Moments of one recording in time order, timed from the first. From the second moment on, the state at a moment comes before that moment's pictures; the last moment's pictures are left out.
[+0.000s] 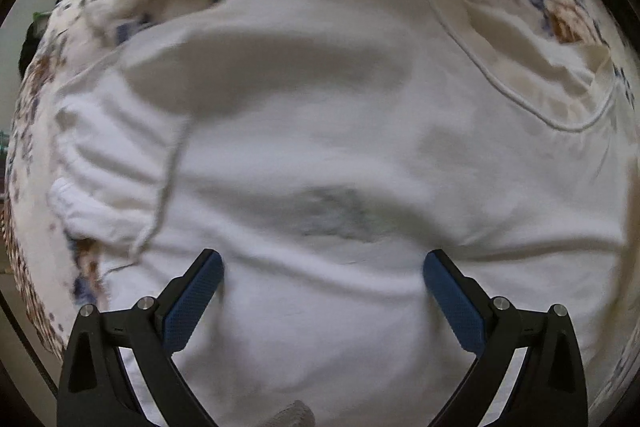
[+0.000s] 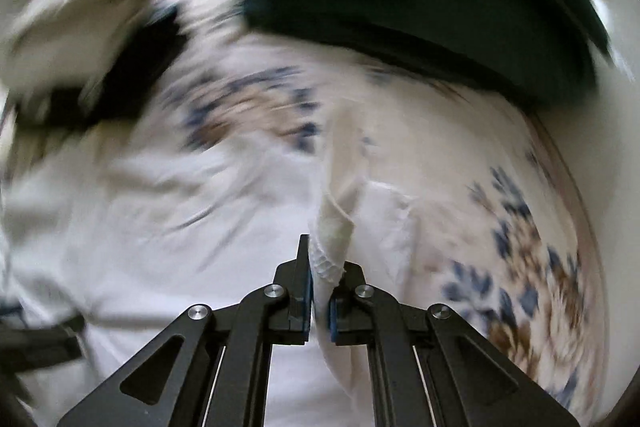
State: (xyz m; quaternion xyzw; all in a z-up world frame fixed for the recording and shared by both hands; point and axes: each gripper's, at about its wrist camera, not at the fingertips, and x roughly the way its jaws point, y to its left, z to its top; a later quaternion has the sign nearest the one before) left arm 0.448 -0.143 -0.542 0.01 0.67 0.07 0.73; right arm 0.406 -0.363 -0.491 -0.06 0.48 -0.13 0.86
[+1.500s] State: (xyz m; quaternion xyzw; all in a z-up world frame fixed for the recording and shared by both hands) left arm 0.438 -0.109 -0.441 0.08 0.50 -0.05 0.86; right arm 0.356 -0.376 -0.481 0.15 0.60 -0.15 0.77
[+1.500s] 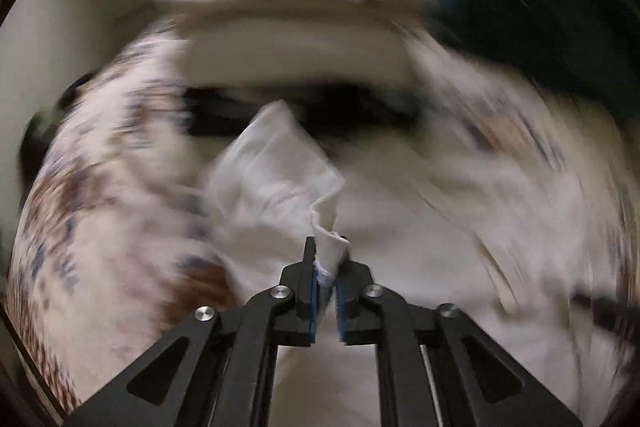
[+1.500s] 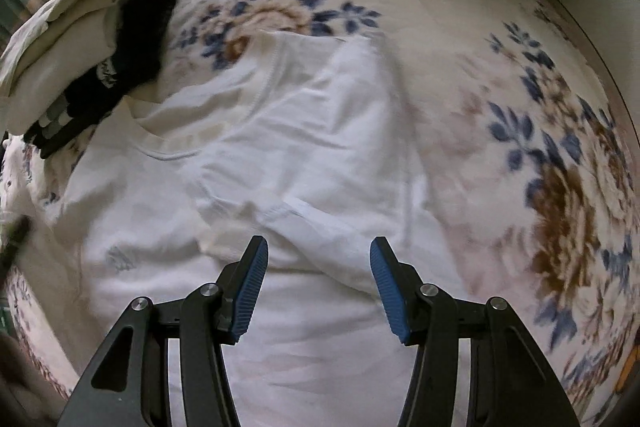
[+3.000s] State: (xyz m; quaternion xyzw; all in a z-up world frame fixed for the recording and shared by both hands) left arm 0.478 -0.044 -0.469 -0.02 0.57 0.11 0.81; right arm 0.464 -0.325 -0.492 0.16 0.61 -0.11 0.77
